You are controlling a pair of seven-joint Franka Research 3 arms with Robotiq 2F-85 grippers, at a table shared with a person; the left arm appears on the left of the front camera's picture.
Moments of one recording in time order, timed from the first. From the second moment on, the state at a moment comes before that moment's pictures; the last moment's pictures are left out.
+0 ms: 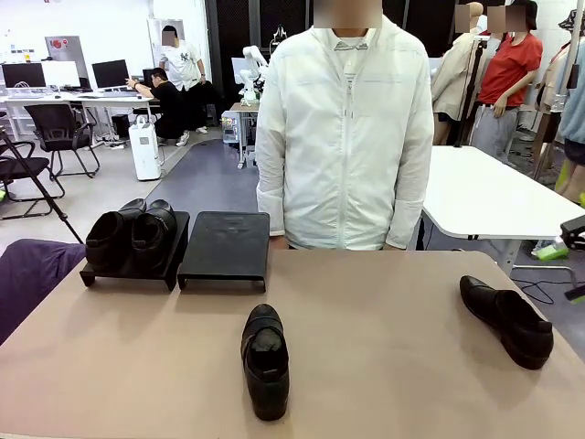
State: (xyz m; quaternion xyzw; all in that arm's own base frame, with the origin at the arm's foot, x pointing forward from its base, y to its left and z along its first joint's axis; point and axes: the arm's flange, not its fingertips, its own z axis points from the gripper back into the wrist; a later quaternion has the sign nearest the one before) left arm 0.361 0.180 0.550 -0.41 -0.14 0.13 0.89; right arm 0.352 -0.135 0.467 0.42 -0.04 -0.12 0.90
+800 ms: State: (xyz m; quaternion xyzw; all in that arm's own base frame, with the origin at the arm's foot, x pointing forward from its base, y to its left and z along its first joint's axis) left arm 0.361 0.180 0.550 -0.41 -0.14 0.13 0.89; right arm 0.351 -0.132 0.466 0.40 -0.03 -0.12 0.91
